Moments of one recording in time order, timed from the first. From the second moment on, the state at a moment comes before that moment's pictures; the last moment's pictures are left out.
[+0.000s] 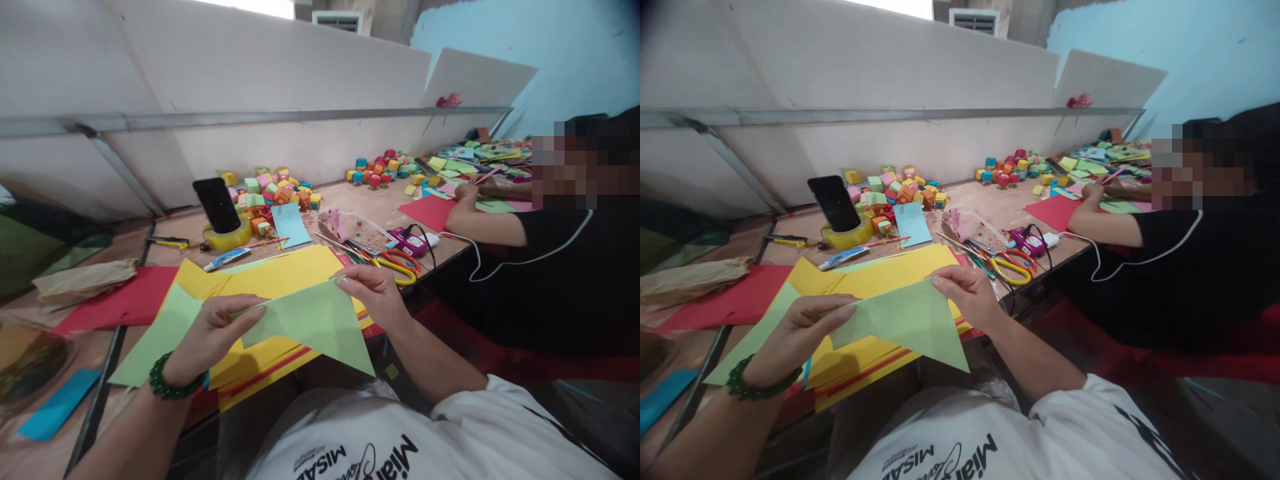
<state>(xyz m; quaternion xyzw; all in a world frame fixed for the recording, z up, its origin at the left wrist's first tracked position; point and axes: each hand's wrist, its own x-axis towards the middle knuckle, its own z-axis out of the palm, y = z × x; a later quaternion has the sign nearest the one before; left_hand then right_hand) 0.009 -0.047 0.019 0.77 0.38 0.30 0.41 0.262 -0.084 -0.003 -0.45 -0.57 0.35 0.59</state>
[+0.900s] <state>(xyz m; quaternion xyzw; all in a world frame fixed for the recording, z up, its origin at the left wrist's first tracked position) 0.037 -0.038 -0.017 0.89 0.44 0.06 0.05 0.344 -0.038 -0.033 -0.73 -0.66 -0.05 0.17</state>
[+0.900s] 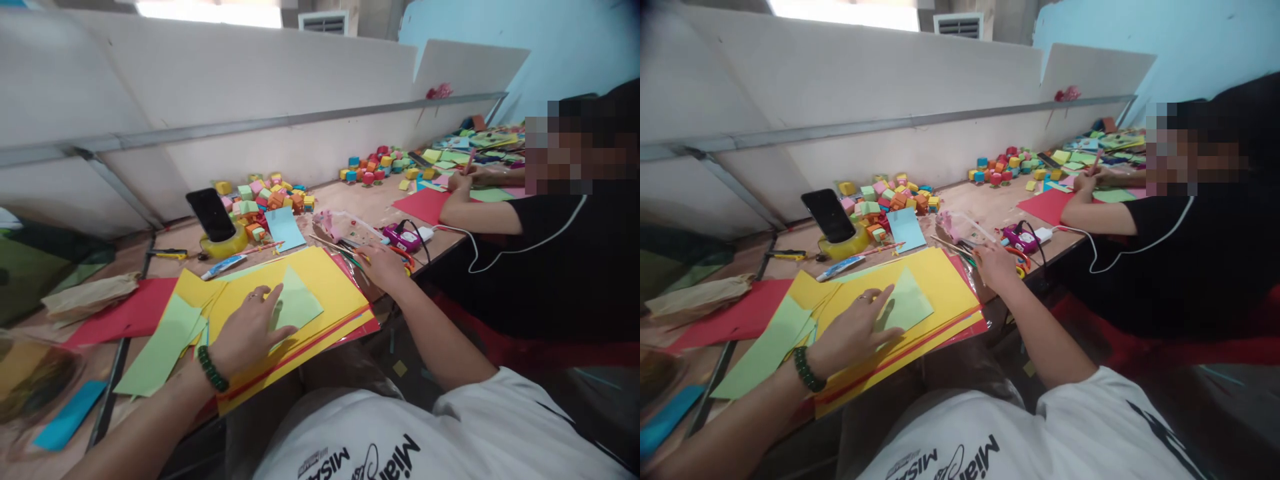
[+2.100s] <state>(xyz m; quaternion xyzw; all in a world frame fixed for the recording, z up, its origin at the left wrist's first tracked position) 0.035 -0.017 -0.024 0.85 0.44 0.11 0.27 0.405 -0.145 -0.023 -0.75 -0.61 0.11 0.22</state>
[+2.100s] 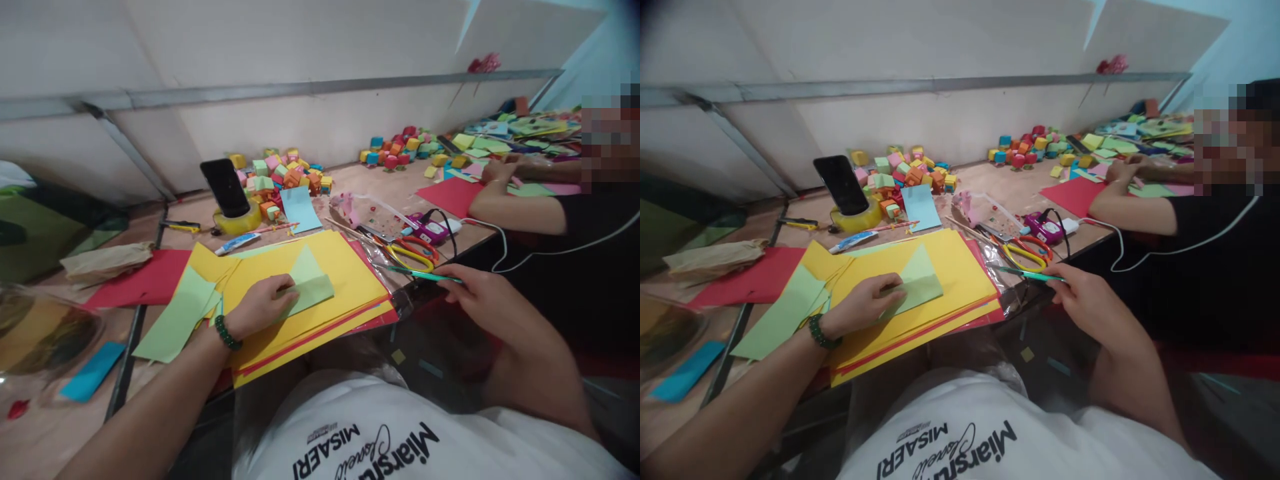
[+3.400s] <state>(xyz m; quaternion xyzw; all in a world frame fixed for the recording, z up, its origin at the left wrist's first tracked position) 0.047 -0.035 -0.041 0.95 0.29 -0.04 0.11 0.339 -0.125 -0.087 -0.57 -0.70 0.20 0.38</state>
